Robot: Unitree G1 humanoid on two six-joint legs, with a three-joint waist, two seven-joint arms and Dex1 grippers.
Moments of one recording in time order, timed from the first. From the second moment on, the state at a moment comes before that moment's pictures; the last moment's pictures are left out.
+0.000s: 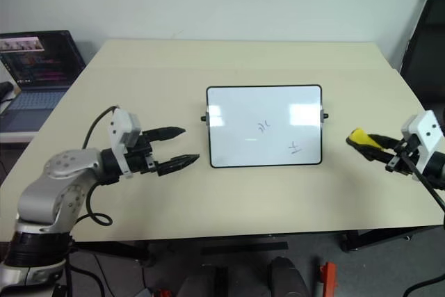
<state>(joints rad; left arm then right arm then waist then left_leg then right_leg) -0.32 0.72 0.11 -0.19 -0.51 0.49 -0.97 -0.18 -0.90 -0.40 -0.03 0.42 0.38 1.05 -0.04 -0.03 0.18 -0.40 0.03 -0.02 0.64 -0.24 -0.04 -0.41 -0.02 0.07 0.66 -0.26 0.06</state>
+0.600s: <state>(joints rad) -0.33 0.72 0.08 -0.19 -0.50 0.50 -0.97 -0.15 -0.92 -0.36 -0.01 0.39 0.36 1.05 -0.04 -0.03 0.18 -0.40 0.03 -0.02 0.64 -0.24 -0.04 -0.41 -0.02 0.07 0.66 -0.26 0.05</state>
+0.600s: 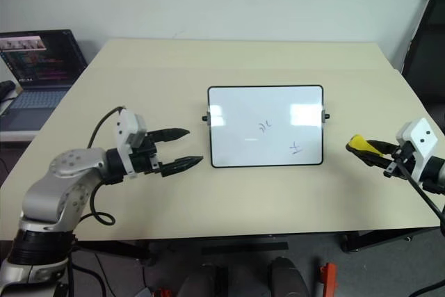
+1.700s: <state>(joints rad) -0.32 0.67 -0.01 -0.15 -0.43 0.45 -0.97 -0.54 -0.40 0.27 0.17 -0.11 0.10 0.63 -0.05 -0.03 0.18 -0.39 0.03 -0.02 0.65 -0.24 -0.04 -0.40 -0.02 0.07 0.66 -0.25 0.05</state>
